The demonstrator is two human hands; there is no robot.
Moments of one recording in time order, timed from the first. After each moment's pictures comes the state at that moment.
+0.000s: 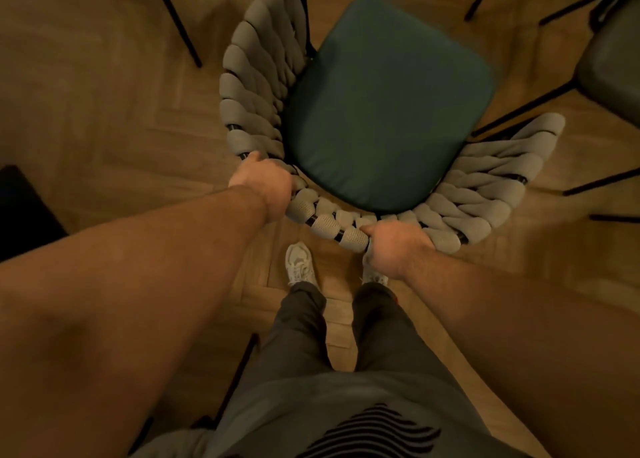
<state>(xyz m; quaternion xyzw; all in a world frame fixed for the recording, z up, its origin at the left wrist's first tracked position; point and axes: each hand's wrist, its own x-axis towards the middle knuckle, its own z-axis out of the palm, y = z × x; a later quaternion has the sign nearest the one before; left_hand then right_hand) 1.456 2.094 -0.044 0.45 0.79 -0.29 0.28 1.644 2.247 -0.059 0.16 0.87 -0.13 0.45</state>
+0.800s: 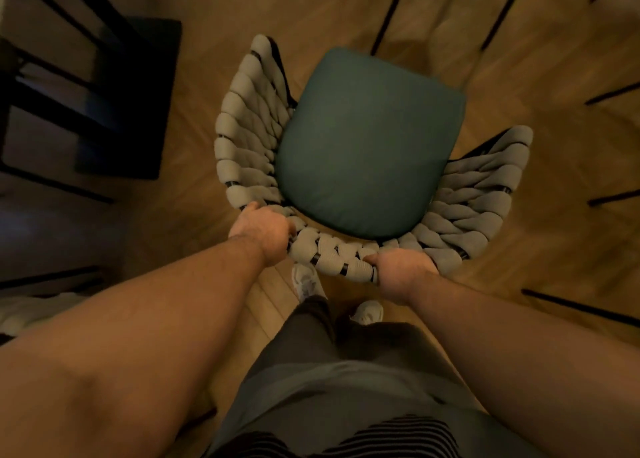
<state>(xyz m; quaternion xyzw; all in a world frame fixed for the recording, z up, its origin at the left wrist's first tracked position) 1.560 1.914 -0.026 0.11 0.91 -0.09 0.38 1.566 2.168 -0.038 -0.19 0.87 0.06 0.45</state>
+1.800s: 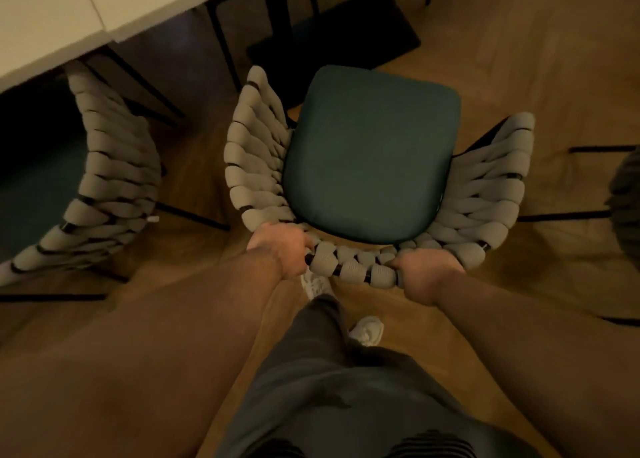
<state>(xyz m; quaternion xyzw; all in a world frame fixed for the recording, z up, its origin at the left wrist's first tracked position) 1.518 1.900 -0.012 -0.36 0.83 0.18 0.38 1.289 2.027 -0.032 -0.60 0.63 0.33 0.35</state>
